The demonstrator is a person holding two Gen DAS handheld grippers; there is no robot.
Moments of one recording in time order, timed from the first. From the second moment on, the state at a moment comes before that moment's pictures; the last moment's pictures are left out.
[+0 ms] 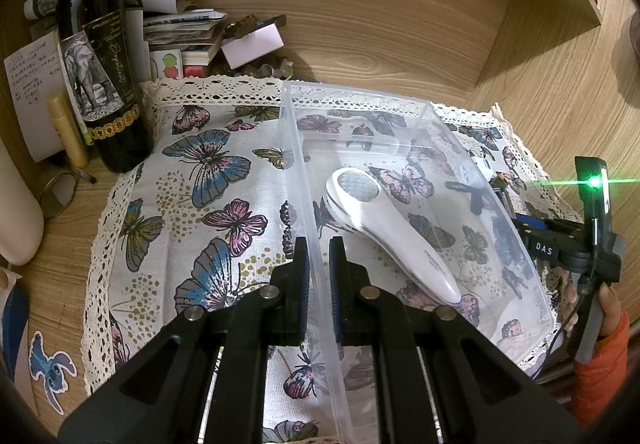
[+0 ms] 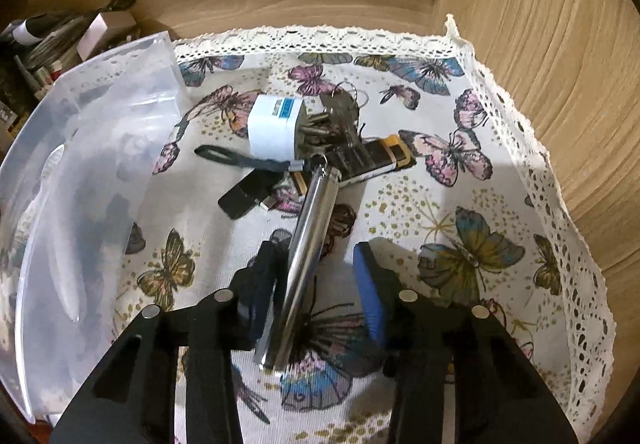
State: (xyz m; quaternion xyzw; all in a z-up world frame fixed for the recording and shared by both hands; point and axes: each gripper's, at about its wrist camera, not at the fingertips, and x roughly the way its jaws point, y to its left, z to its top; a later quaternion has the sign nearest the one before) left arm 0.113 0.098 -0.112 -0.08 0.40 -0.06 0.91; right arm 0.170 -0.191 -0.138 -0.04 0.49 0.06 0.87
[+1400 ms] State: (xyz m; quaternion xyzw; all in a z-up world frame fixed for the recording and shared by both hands) left arm 0.112 0.099 -0.111 -0.08 0.40 -0.06 0.91; right arm 0.150 -0.102 -0.028 -0.07 0.32 0.20 0.92
